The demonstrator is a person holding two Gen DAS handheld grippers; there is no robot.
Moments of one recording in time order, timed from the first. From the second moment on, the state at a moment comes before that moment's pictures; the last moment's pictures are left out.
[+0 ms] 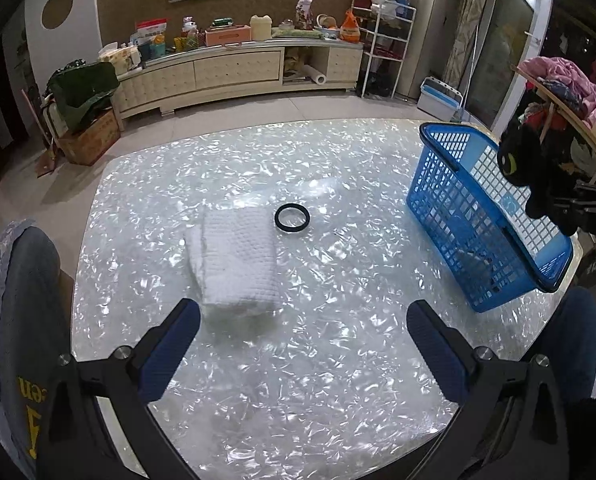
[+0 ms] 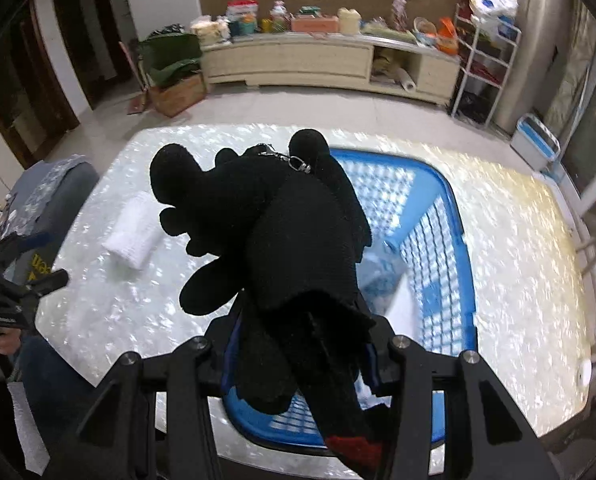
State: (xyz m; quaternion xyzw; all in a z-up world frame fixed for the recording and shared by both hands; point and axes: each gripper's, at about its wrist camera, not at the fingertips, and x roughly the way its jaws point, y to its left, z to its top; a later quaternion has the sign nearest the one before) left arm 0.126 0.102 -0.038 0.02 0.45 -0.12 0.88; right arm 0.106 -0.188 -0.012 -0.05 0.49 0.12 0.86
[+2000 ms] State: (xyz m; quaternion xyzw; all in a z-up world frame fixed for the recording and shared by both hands) left arm 0.143 0.128 -0.064 0.04 0.47 -0.11 0.87; right arm 0.122 -0.066 -0.037 -0.10 0.48 0.22 0.84
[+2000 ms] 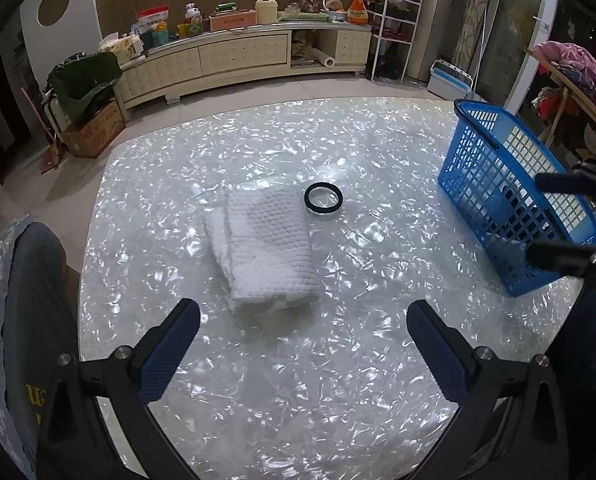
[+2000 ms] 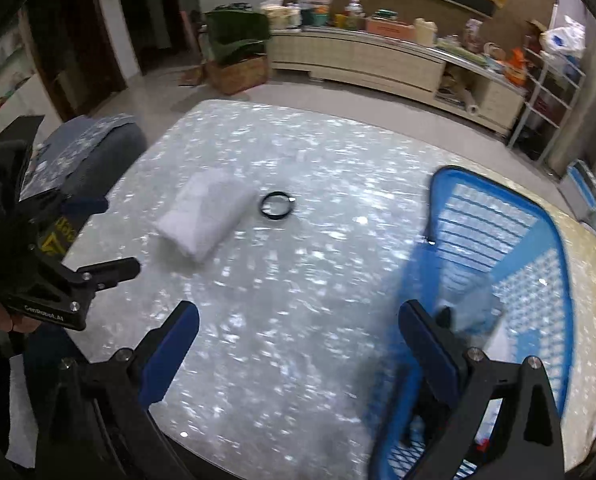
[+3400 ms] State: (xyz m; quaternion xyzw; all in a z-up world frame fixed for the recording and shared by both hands) left arm 0.213 0.113 -0.166 0.19 0.51 -0.23 0.81; right arm 0.171 -0.037 -0.132 -0.07 0.58 0.18 0.79
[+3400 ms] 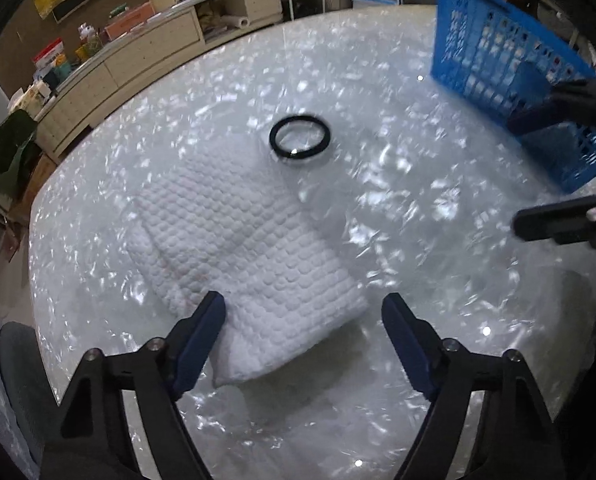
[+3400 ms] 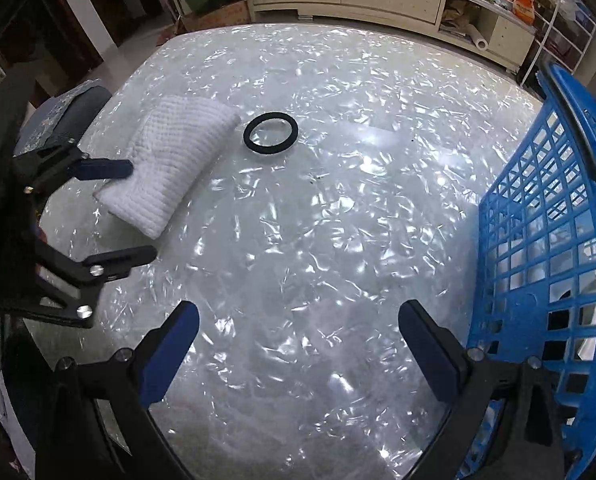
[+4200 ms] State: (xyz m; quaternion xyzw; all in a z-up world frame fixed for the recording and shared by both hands) left arm 0.206 0.132 -0.152 0.10 0.50 -0.20 0.84; right arm 0.164 -0.037 -0.126 -0.06 0.59 0.18 0.79
